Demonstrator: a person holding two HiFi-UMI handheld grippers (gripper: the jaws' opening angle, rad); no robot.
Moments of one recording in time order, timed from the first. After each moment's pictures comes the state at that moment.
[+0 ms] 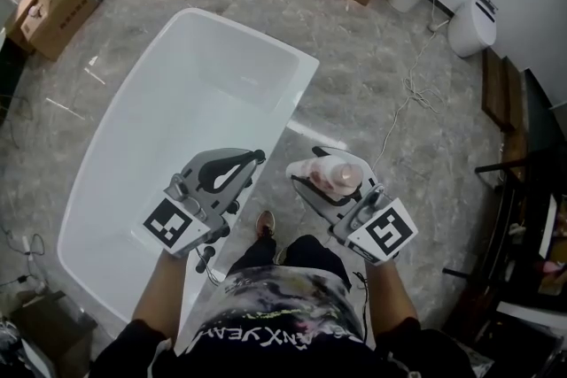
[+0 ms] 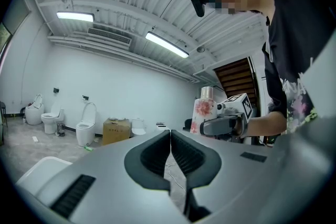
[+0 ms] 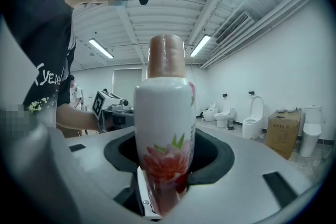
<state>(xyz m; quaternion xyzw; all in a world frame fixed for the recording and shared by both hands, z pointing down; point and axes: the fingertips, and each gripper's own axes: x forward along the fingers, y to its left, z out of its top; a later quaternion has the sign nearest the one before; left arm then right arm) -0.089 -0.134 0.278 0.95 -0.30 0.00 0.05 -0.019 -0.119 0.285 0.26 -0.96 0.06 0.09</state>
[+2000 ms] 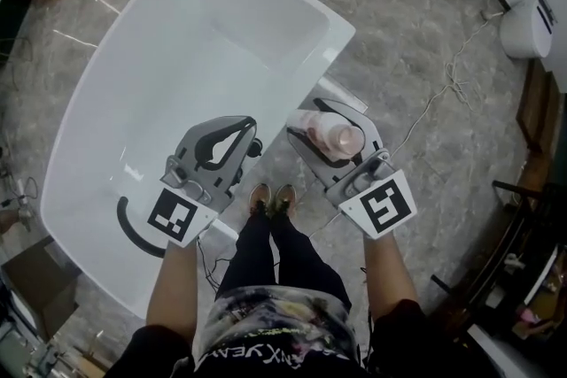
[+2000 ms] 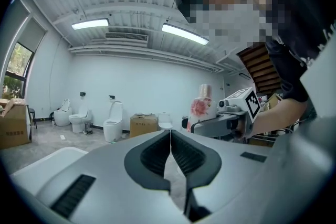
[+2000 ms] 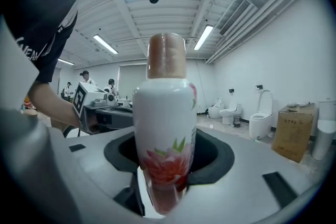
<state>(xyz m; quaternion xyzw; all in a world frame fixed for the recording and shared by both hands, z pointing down) -0.070 -0.278 0.449 0.90 -0.44 0.03 0.05 -0.013 -0.301 0.447 0.23 -0.97 0.04 0.07</state>
